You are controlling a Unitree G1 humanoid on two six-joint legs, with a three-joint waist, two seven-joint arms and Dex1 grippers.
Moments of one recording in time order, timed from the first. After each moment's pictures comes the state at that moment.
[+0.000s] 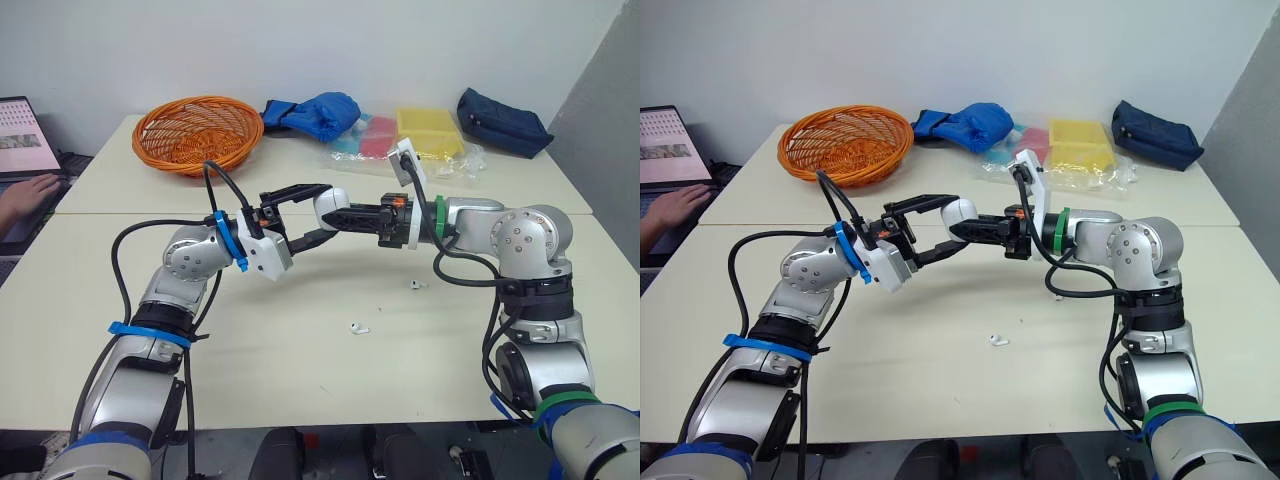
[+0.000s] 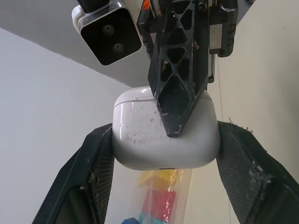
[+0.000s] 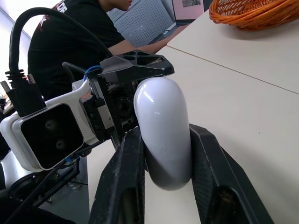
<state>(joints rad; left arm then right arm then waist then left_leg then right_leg) -0.74 0.55 -0.15 0.56 0.05 -1.06 -0.75 -0.92 -0.30 -0.05 0.00 0.81 1.25 0.63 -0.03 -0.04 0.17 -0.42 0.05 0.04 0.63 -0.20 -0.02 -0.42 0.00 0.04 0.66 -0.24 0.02</state>
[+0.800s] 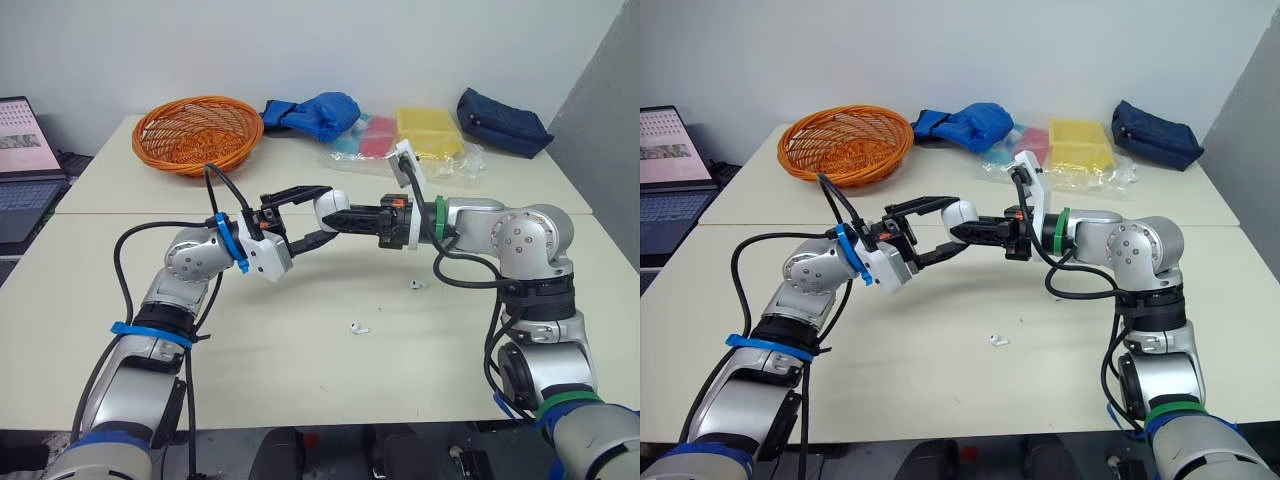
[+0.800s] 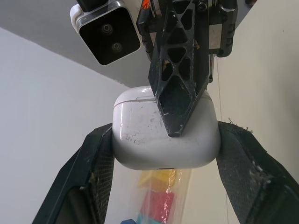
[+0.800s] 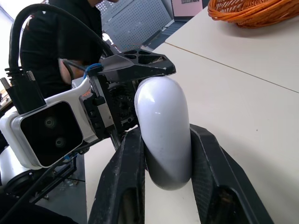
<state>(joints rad) -0.75 0.55 -0.16 0.58 0.04 -1.08 -0.74 -0.92 -0.31 -0.03 -0.01 0.81 1.25 0.63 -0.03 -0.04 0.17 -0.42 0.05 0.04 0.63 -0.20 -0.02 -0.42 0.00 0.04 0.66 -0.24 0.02</state>
